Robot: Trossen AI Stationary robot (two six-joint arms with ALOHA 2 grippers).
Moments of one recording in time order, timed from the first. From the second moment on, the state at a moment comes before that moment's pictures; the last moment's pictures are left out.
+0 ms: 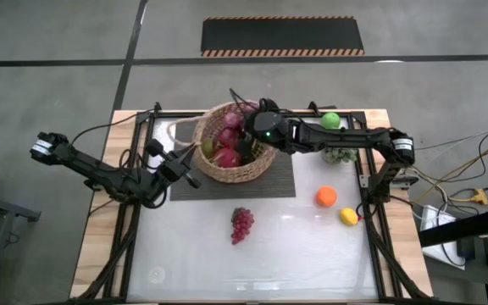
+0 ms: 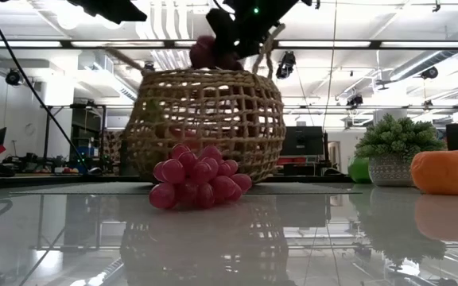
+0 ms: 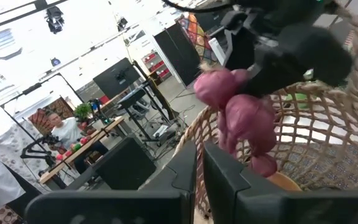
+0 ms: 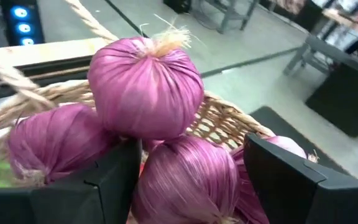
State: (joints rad) left arm -0.36 0.95 0.59 0.49 -1.27 0.62; right arm -0.18 1.74 1.52 -0.22 0.50 -0.02
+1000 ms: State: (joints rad) left arm -0.37 0.95 0.59 0.49 -1.27 0.62; right arm -0.17 1.70 1.52 -0.20 0.25 -0.07
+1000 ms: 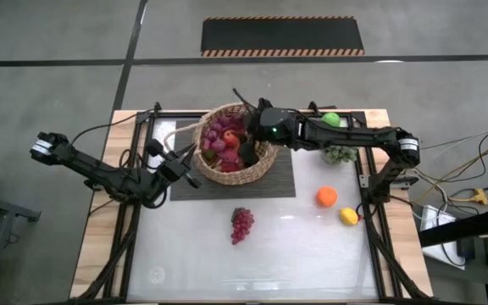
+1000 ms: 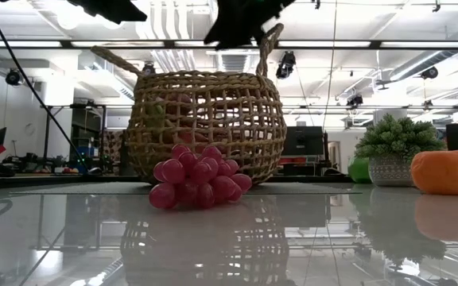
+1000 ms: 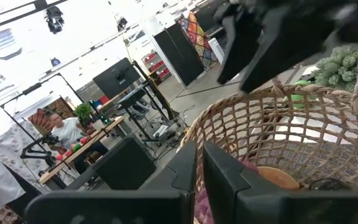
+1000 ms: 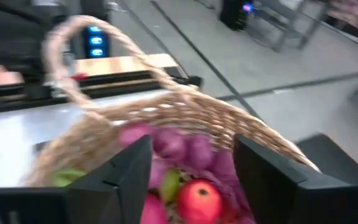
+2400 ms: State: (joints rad) left arm -0.37 1.29 0.64 0.76 -0.65 0.19; right arm 0.21 1.02 0.62 0.01 0.22 -0.10
